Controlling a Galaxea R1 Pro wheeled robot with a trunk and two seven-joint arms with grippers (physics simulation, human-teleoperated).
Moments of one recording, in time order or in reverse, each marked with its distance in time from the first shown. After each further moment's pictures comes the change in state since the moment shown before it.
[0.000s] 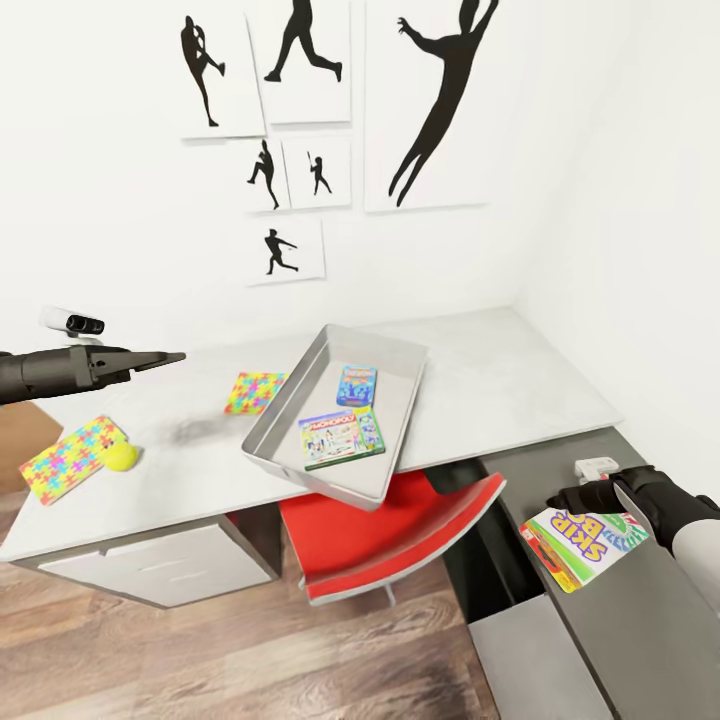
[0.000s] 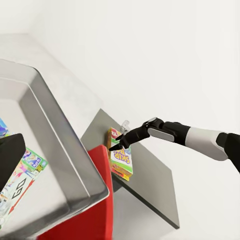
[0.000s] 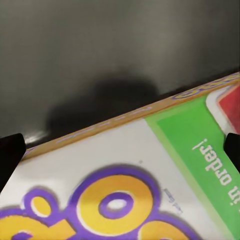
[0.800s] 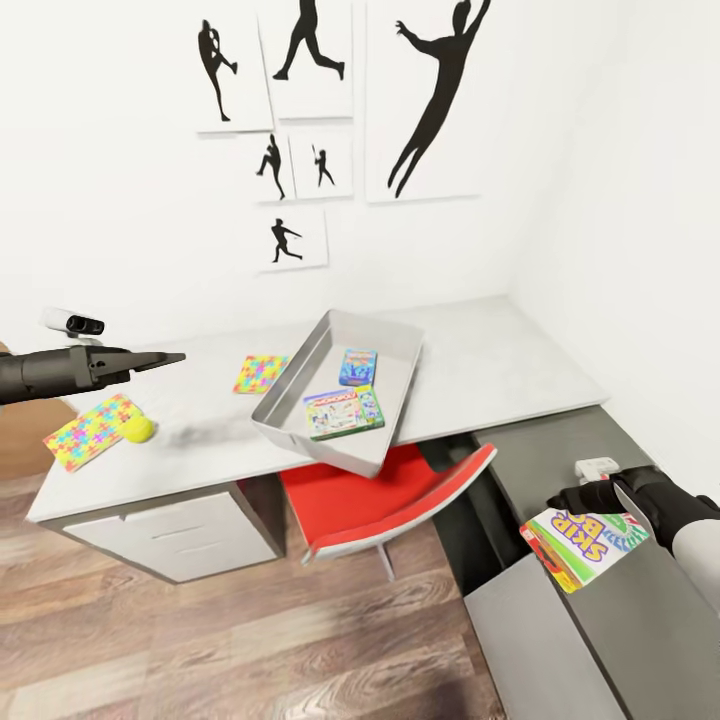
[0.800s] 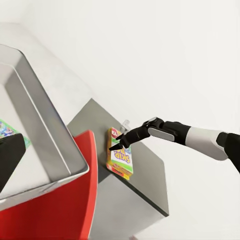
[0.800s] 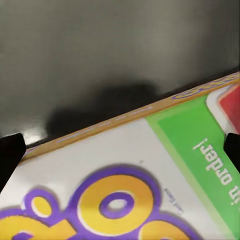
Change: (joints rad) left arm 0.001 0.001 -0.001 -0.001 0.000 0.000 0.000; right arm 0.000 0.000 0.000 0.001 0.003 -0.001 0.000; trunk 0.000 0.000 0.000
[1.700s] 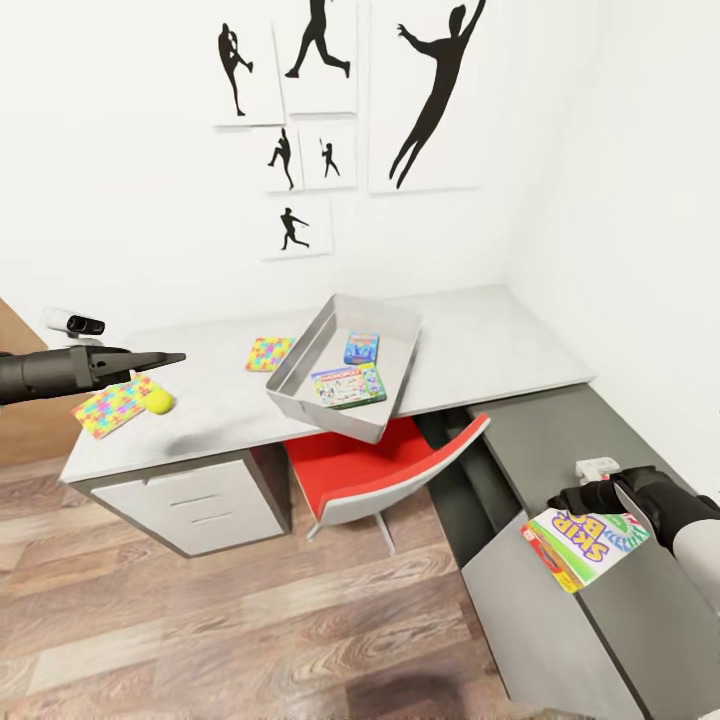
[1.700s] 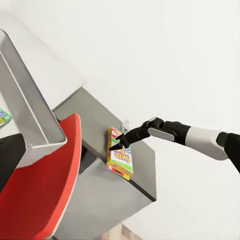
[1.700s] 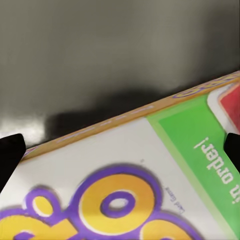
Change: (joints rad) left arm 0.000 0.000 -0.001 0.001 0.000 0.000 0.000; right arm 0.000 -0.001 0.000 0.001 -0.001 0.000 0.000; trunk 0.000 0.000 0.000
